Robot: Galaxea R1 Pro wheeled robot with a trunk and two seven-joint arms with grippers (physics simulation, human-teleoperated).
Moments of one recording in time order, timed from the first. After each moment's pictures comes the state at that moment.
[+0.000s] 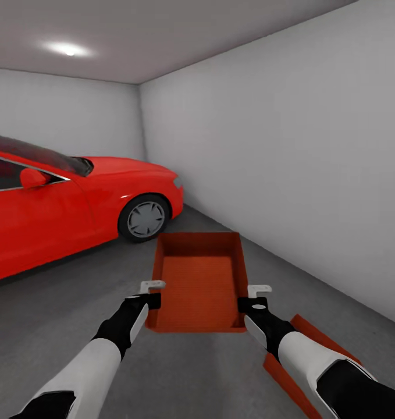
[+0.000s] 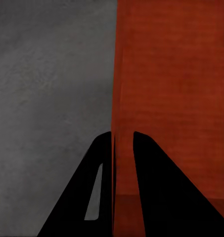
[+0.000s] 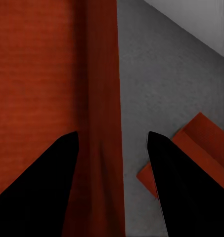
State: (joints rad) left arm -0.77 -0.14 0.08 -0.54 -0.05 0.38 0.12; right arm -0.86 0.06 0.55 -0.24 -0.50 0.06 -0.33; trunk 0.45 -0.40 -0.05
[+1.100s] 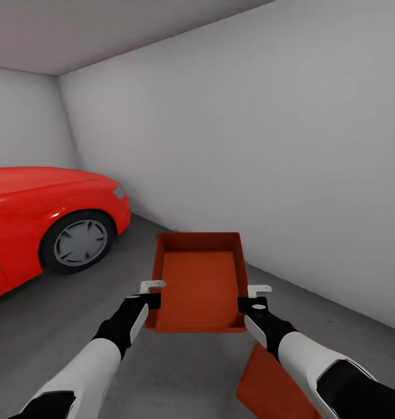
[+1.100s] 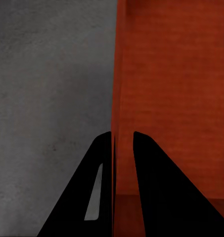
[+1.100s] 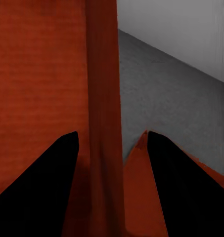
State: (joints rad) left arm -0.77 -0.14 0.08 -0.54 -0.05 0.38 0.12; right arm -0.86 0.06 0.55 -0.24 -0.50 0.06 -0.33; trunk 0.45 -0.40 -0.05
